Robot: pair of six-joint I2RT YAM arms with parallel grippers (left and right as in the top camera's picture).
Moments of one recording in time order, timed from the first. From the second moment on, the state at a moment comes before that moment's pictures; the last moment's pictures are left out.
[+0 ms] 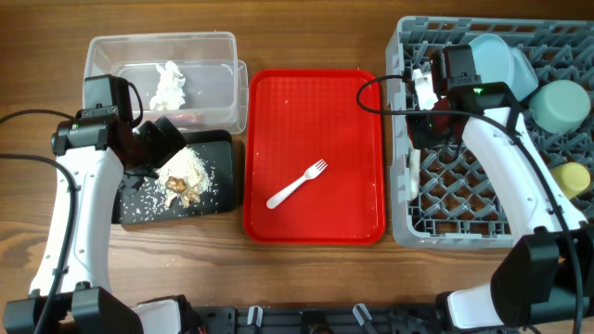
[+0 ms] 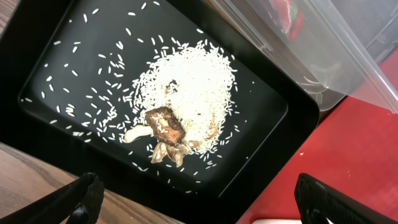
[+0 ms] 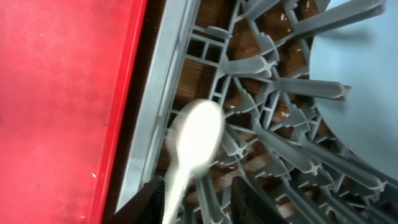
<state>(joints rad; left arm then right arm) 0.14 1.46 1.18 -1.05 0.05 -0.61 0.11 1.63 1.30 -0.95 0.07 -0.16</state>
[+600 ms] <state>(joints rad) 0.14 1.46 1.18 -1.05 0.05 -0.61 0.66 1.88 1.38 -0.90 -0.17 0.82</state>
